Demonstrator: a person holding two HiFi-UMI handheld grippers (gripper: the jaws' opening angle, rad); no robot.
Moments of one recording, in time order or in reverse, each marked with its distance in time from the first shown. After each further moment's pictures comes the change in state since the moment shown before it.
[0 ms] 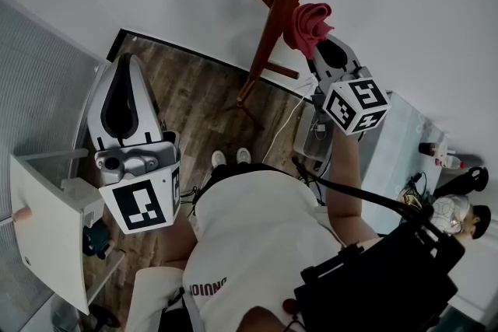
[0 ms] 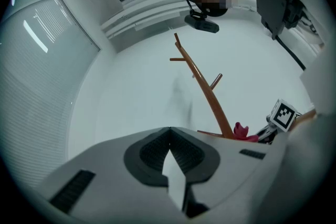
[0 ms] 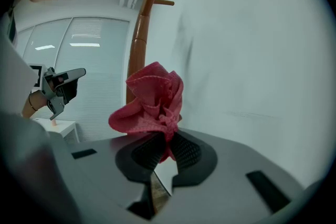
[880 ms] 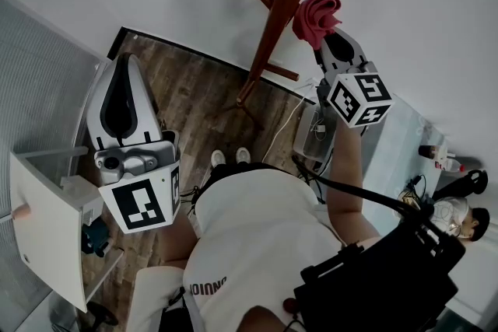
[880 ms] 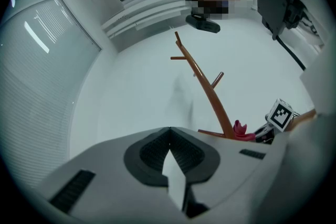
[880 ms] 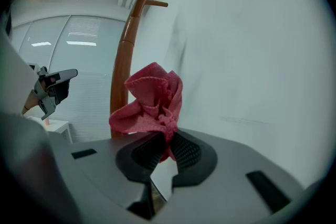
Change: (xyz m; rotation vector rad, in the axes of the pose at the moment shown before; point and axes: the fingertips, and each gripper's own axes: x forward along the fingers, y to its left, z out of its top) left arm 0.002 0.000 -0.002 -0.001 0.010 0.018; right arm 0.005 -0.025 0.008 -0.005 -0.021 -0.054
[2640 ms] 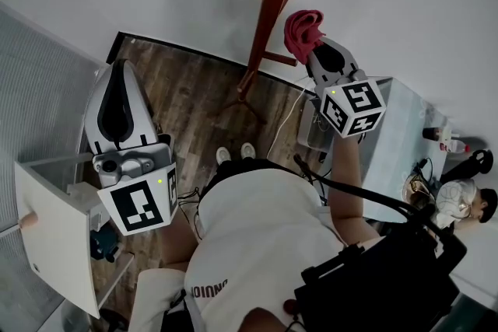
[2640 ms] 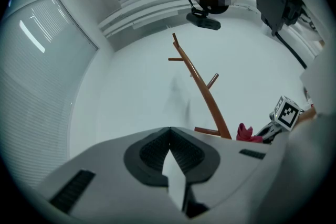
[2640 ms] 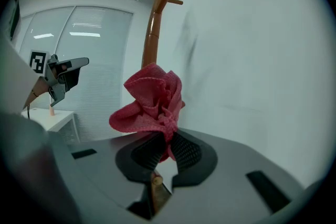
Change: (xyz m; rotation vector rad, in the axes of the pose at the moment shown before) left arm -0.017 0.002 0.001 0.015 0.014 -0.046; right arm -0.034 0.035 -0.032 -0.059 0.081 -0.002
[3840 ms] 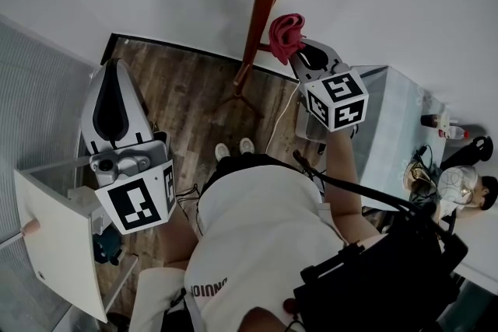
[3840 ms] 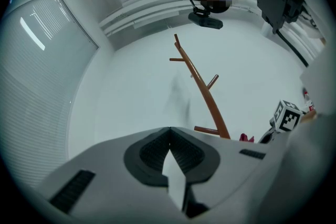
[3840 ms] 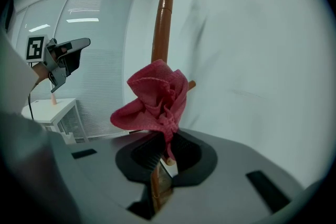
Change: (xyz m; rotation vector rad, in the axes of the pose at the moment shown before) left arm -0.004 0.004 -0.003 -0.014 0.001 -0.011; right arm 0.004 0.023 -0.036 -0.038 0.188 0.003
